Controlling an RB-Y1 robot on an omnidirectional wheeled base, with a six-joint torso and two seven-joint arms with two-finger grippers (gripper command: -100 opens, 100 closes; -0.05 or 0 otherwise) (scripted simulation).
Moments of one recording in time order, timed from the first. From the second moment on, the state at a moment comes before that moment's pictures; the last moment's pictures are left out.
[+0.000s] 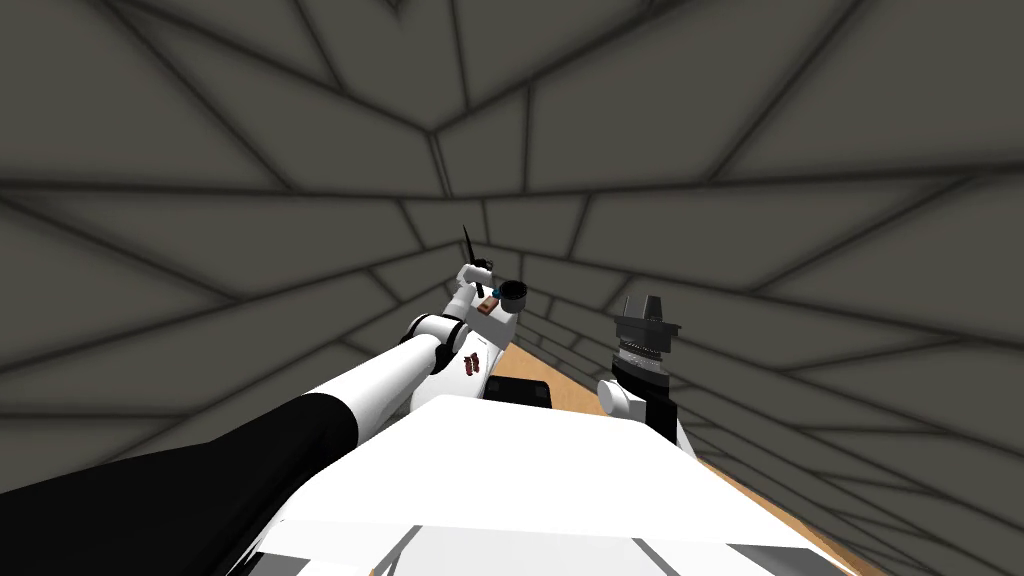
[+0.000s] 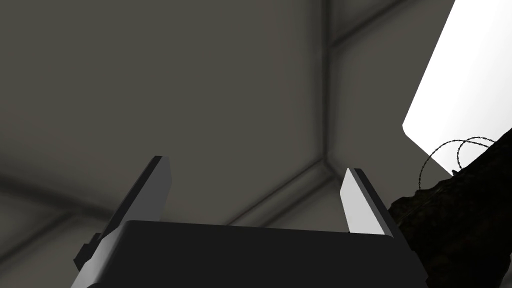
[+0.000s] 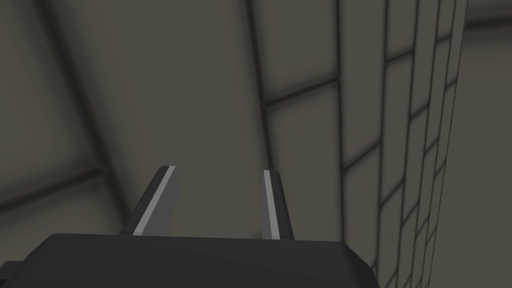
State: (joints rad) left arm -0.90 0.22 0.07 -0.97 -0.11 0.71 -0.20; right arm 0.54 0.00 -0.05 -2.22 -0.06 -0.60 -0.06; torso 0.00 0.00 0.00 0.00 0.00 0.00
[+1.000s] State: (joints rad) left arm -1.07 0.23 0.07 -0.79 -0.13 0.85 -0.18; right arm 0.54 0.00 -0.05 -2.22 -0.06 -0.60 -0.06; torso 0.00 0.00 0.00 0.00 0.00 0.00
